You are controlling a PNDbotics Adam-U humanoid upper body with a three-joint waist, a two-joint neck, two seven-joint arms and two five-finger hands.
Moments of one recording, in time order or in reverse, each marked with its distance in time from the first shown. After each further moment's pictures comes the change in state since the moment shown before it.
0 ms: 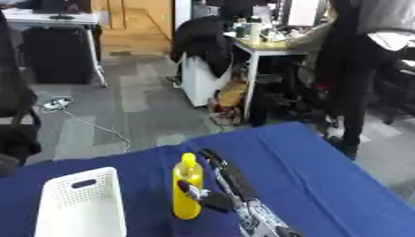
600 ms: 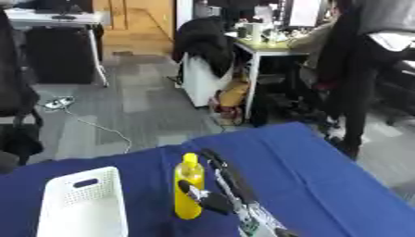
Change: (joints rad) left arm -0.014 0.000 0.000 0.000 0.008 0.000 0.000; right arm -0.009 0.009 0.000 0.024 -0.032 -0.030 -0.029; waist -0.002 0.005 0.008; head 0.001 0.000
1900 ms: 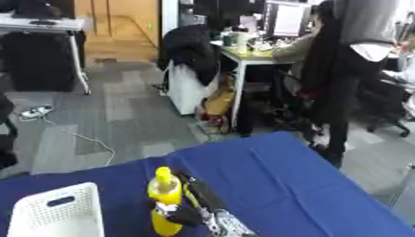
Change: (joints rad) left arm -0.046 -0.037 0.000 0.000 0.014 0.016 -0.015; right arm -0.118 -0.003 -0.031 0.144 0.060 0.095 0.139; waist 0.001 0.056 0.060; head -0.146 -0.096
